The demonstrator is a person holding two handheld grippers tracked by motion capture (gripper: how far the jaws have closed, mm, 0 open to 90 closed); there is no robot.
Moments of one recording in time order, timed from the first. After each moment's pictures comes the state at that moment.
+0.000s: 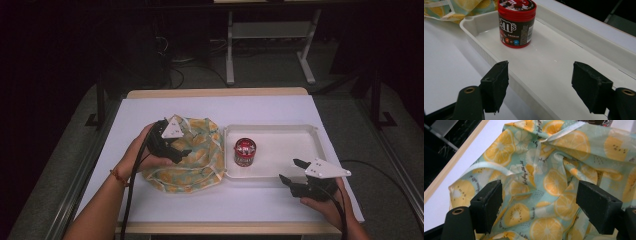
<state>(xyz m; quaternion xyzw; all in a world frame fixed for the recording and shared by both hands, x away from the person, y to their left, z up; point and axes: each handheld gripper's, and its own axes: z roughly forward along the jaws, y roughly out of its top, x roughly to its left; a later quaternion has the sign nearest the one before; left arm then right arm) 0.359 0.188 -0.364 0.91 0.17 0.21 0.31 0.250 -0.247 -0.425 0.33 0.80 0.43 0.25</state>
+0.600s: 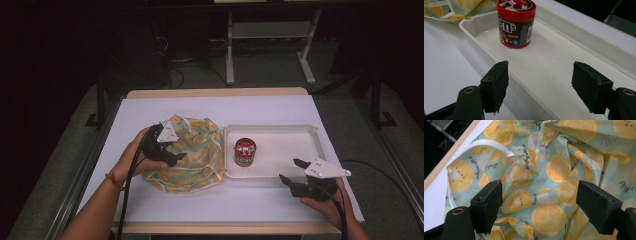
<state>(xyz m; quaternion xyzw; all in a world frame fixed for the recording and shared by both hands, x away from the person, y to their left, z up) 0.356 0.203 -0.377 0.91 0.18 0.21 0.30 0.250 -0.247 -0.425 0.33 0.80 0.43 0.26</state>
